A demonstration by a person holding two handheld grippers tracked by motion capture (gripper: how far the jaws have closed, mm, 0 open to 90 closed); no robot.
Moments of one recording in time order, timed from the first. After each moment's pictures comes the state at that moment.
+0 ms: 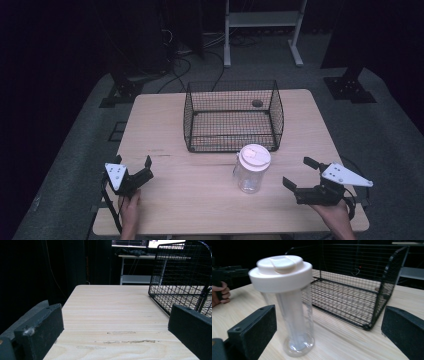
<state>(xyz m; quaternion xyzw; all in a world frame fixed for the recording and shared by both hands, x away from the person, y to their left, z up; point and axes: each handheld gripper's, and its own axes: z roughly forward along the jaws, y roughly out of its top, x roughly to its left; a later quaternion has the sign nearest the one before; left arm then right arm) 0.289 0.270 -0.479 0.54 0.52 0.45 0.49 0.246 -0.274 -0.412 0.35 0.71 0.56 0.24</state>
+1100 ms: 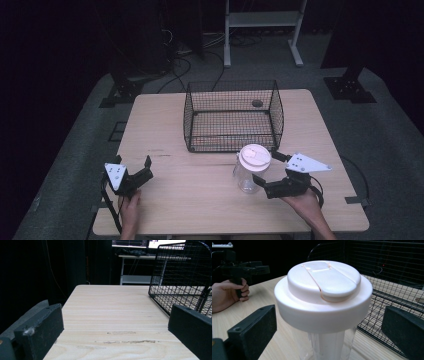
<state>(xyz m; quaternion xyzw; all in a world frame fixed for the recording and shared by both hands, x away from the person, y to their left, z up) 0.289 0.270 -0.479 0.53 0.52 0.45 0.49 0.274 -0.205 -0.407 0.30 0.75 0.56 0.19</state>
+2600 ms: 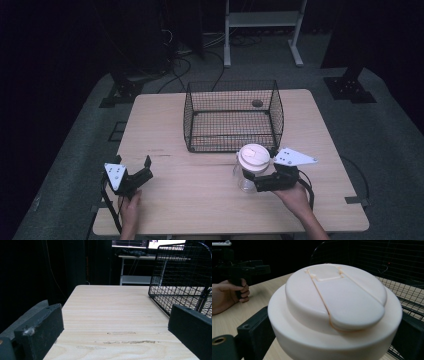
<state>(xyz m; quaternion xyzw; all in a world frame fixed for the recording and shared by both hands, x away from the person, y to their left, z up) 0.289 0.271 -0.479 0.53 0.52 0.45 0.49 0.291 -0.182 -0.407 0.30 0.76 0.56 0.18</state>
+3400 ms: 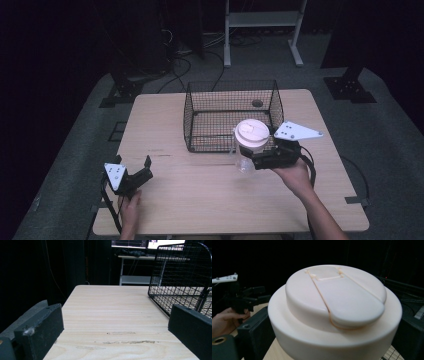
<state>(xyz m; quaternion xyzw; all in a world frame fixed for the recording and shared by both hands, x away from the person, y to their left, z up) 0.289 0.271 -0.479 0.53 0.52 0.45 0.50 0.312 -0.171 -0.334 0.28 0.74 0.57 0.20</state>
